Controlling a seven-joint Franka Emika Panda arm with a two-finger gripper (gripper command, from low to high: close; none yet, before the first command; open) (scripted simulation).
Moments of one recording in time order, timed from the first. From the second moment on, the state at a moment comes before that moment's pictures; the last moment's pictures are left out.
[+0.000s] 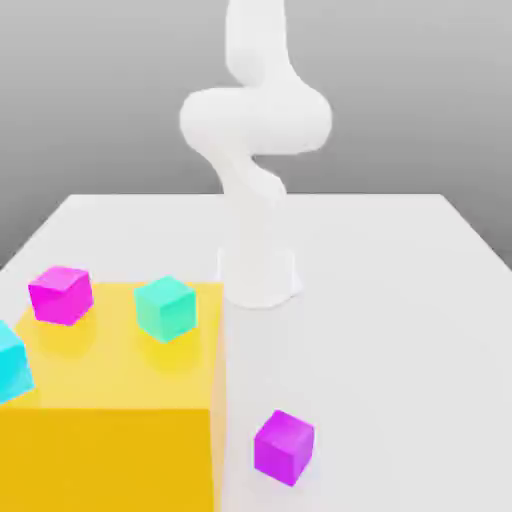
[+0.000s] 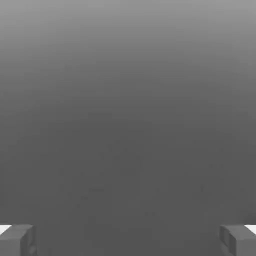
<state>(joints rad) 0.00 -0.82 0.03 -2.33 -0.02 2.33 0.81</state>
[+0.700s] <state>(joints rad) 0.26 -0.09 -0.14 -2.61 0.05 2.72 0.01</state>
